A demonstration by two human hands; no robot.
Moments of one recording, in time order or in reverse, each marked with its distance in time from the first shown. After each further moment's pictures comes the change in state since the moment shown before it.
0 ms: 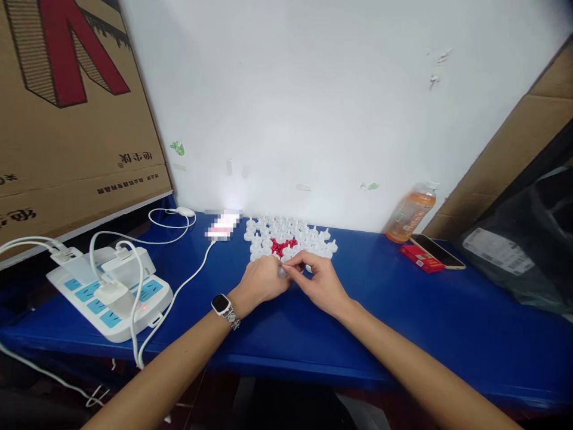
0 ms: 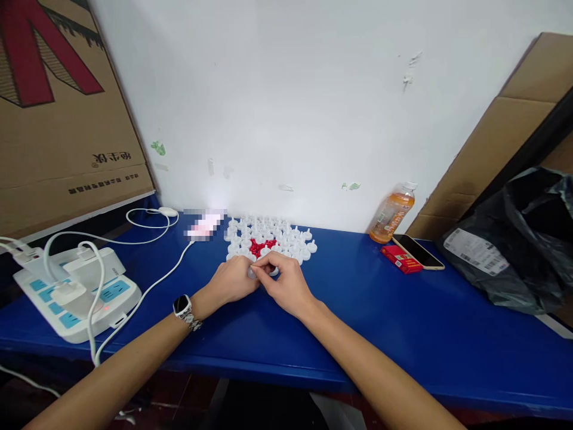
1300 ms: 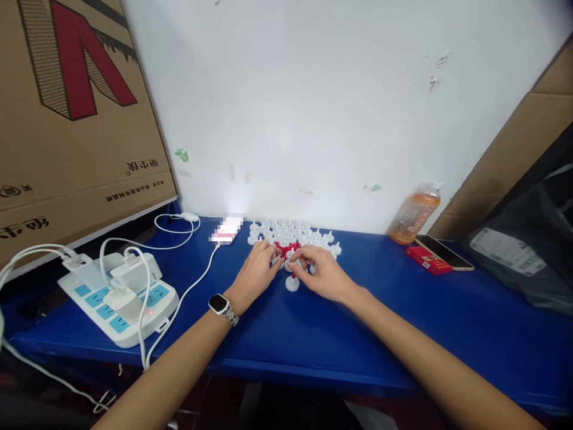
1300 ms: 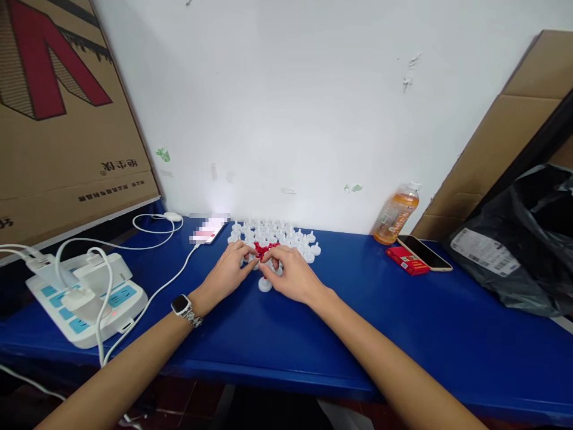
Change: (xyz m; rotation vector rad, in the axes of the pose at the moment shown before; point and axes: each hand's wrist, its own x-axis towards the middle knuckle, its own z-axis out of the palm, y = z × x) left_hand 0.011 -0.030 -0.007 -0.144 0.272 0.241; right_hand 0.022 0.012 -0.017 -0.333 -0.164 -0.081
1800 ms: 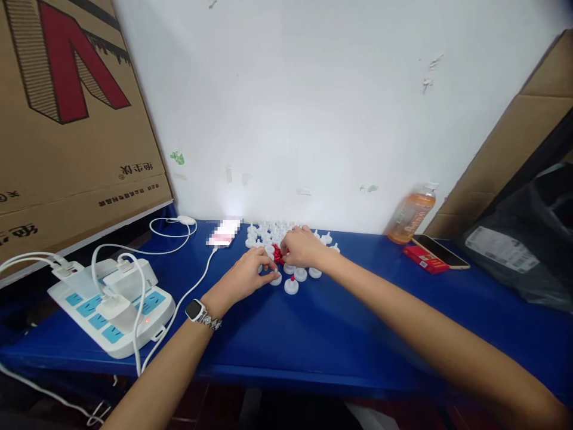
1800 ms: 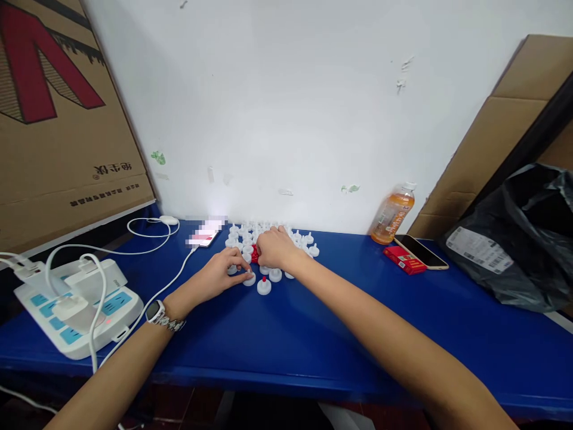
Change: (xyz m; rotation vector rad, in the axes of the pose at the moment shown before) left_hand 0.001 -0.018 -0.022 -0.112 -0.217 0.097; right_hand 0.077 -0.001 0.005 -0.640 -0.366 0.051
